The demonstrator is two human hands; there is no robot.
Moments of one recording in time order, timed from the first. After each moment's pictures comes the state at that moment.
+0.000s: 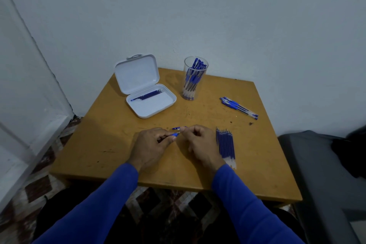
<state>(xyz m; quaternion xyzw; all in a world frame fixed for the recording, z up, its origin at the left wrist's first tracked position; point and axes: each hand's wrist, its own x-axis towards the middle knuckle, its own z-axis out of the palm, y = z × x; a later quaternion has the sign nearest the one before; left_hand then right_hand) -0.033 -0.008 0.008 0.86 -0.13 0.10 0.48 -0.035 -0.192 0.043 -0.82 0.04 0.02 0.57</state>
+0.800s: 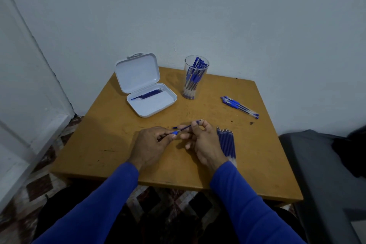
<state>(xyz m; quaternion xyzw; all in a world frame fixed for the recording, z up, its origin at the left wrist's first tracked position) -0.032 -0.008 0.006 0.85 -0.12 0.12 0.49 -0.032 -0.188 0.050 -0.59 0.09 0.09 0.80</state>
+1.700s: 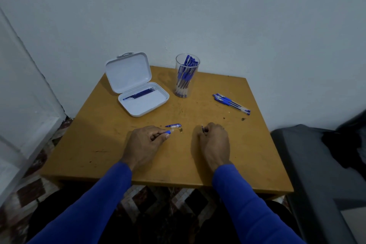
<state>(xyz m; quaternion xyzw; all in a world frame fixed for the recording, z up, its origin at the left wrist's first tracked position) -0.033 -0.008 0.004 0.87 -0.12 0.10 0.47 -0.034 -0.230 0.039 -0.95 0.16 -0.06 0.27</state>
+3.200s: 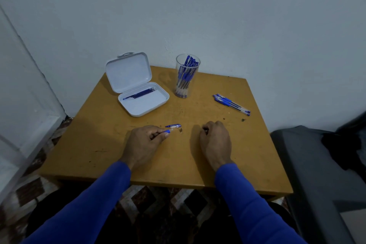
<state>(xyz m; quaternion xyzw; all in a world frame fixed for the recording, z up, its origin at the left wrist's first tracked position) -0.033 -0.009 0.010 0.86 -0.10 0.09 0.48 -0.031 -0.236 0.043 -0.96 0.11 -0.09 0.22</state>
